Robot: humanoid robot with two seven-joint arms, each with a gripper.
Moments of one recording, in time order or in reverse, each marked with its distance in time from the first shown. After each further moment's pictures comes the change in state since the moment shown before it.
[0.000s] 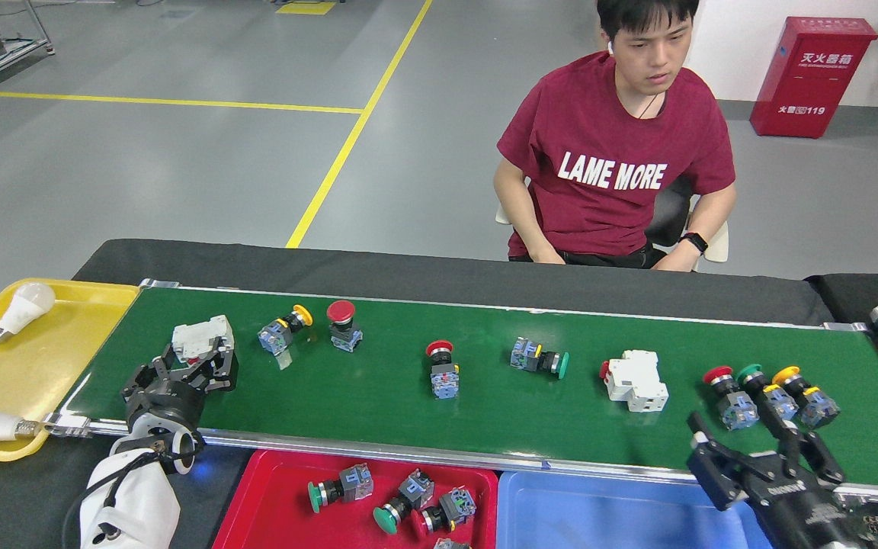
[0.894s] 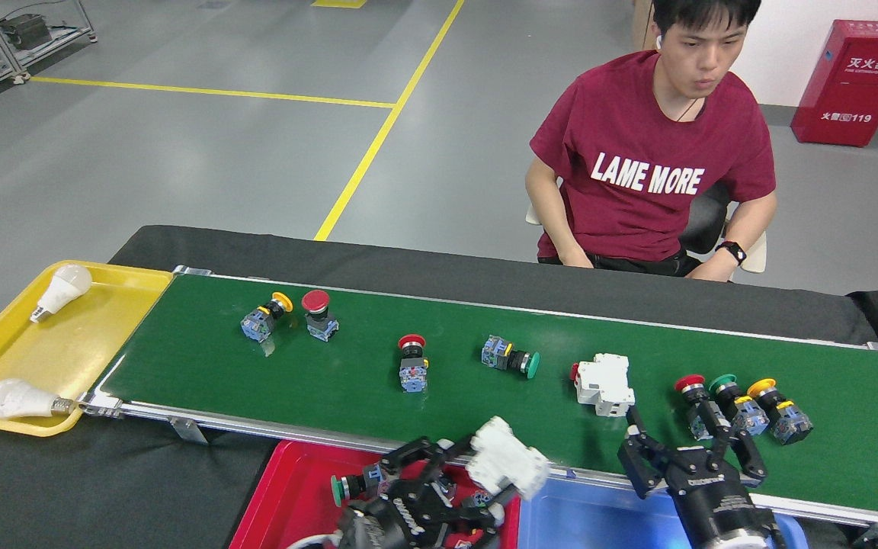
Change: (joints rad) left arm 0.397 -0.202 -0.568 -0.756 -0.021 -0.472 -0.055; right arm -0.255 0.009 0.509 0.102 0.129 0.319 0.017
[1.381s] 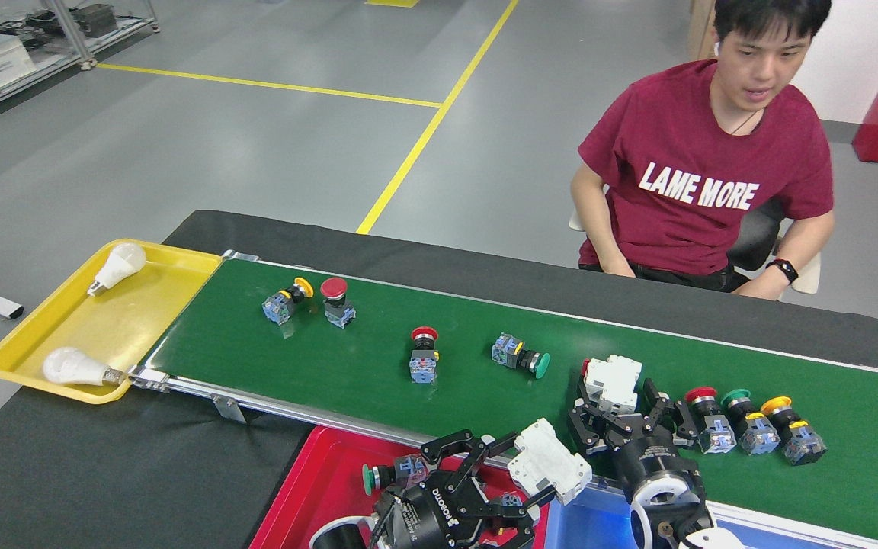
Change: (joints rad) left arm -0.047 0.004 -0.002 0.053 -0.006 -0.097 -0.006; right arm -0.216 0.044 0.082 0.289 -0.001 0.012 0.013
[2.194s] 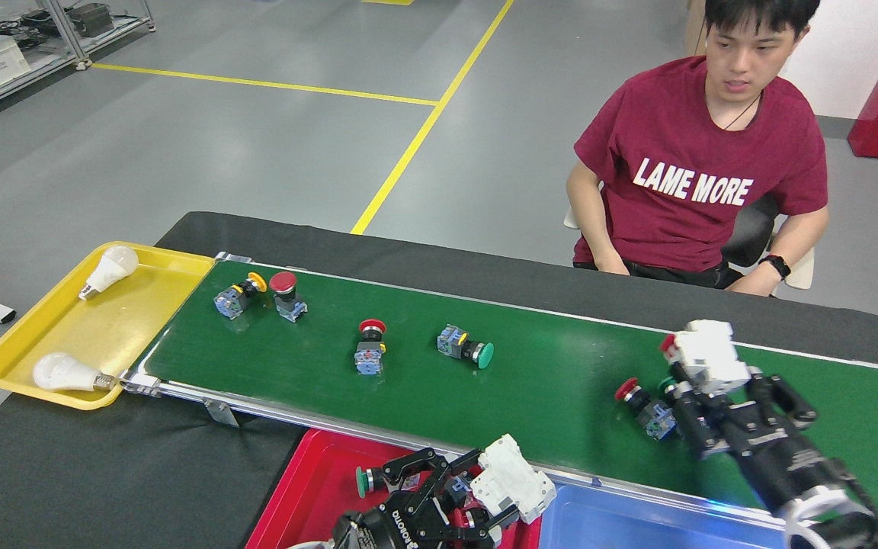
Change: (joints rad) left arm 0.171 0.037 0.108 -0.140 0.001 -0.041 -0.001; right arm 0.348 -0.283 -0.592 -0.330 -0.287 -0.492 -0.009
